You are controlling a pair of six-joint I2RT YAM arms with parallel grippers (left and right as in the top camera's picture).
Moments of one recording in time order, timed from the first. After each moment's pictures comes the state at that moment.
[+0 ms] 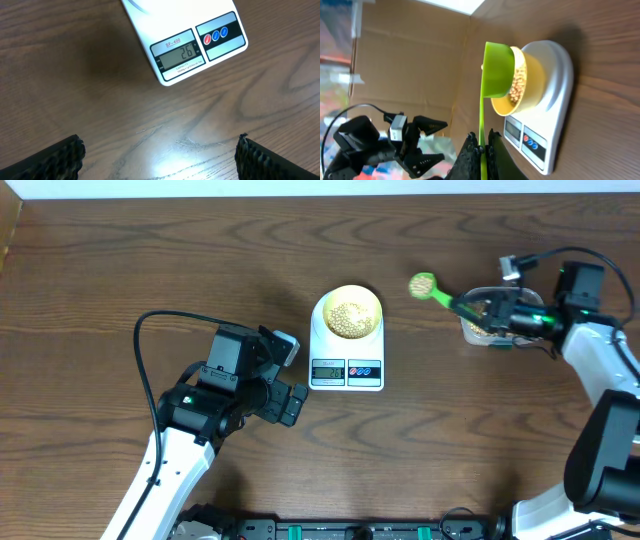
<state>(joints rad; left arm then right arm) -0.34 1.12 0.89 -0.82 0.20 0.09 -0.20 1.75 1.09 -0.34 -1.32 0.26</state>
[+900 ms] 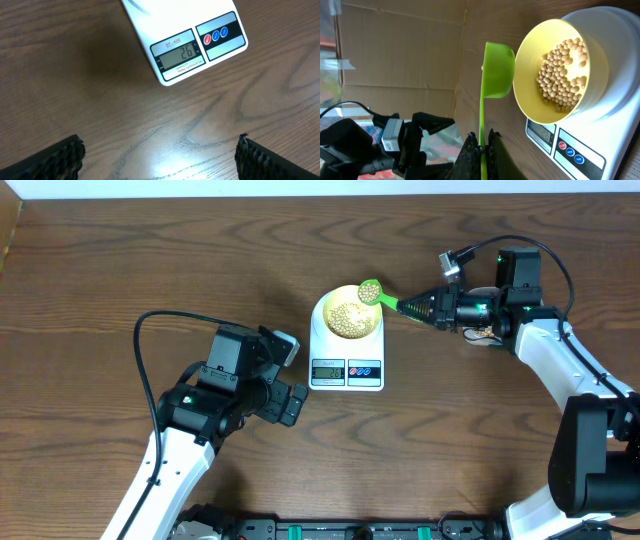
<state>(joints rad) -0.34 1.12 0.89 -0.82 0.20 0.09 0.04 1.75 1.09 -0.16 -1.21 0.53</state>
